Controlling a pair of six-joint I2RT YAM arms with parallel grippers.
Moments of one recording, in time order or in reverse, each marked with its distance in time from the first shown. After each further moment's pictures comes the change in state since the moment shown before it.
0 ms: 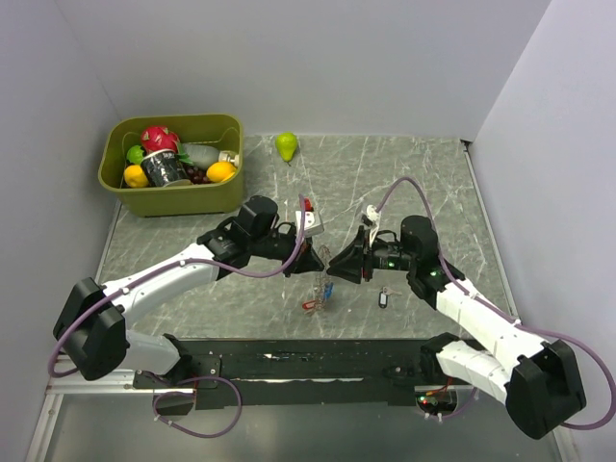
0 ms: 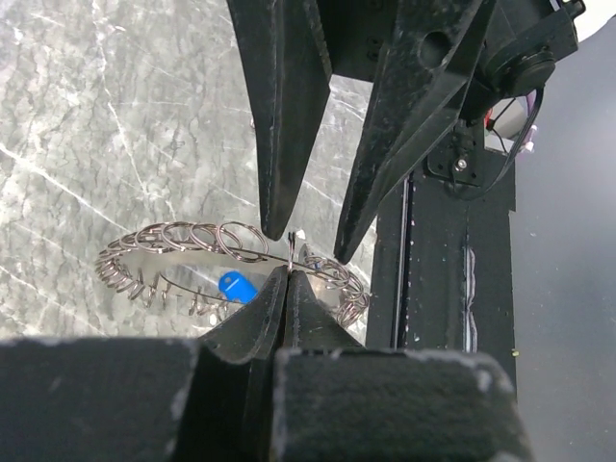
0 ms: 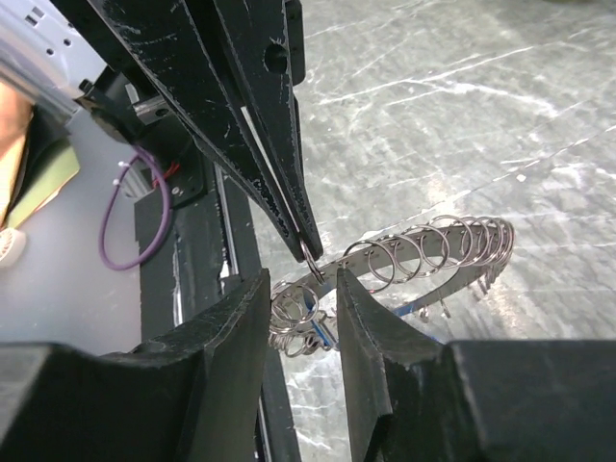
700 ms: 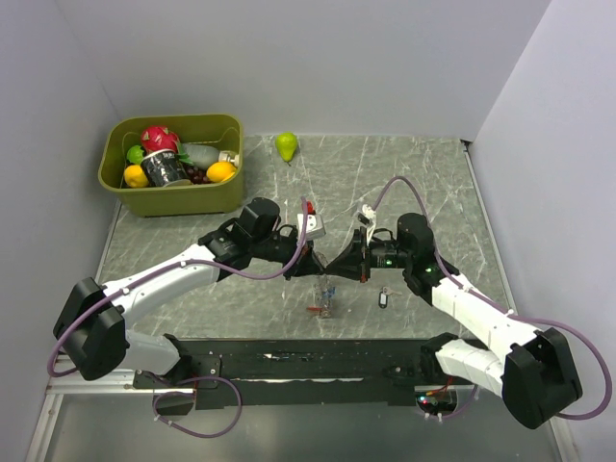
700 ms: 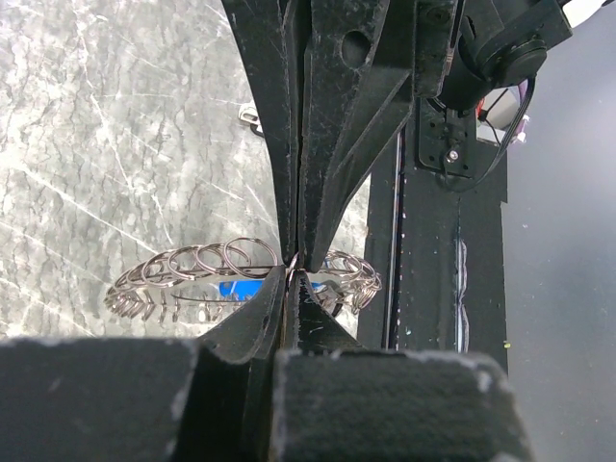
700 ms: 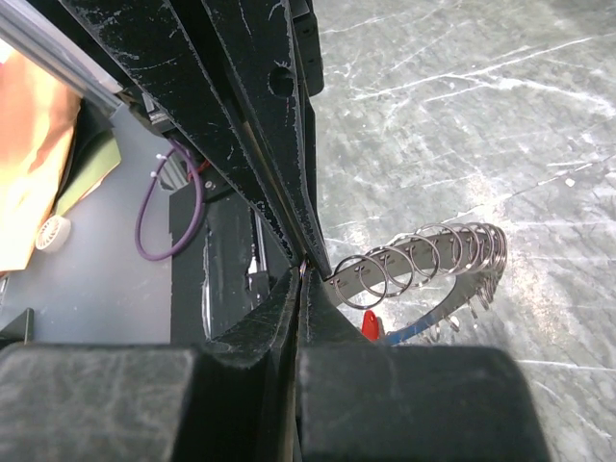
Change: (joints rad) left arm -0.018 0.000 0.000 -0.021 0.005 0.004; right arm 0.000 0.067 0.001 0.069 -0.085 0.053
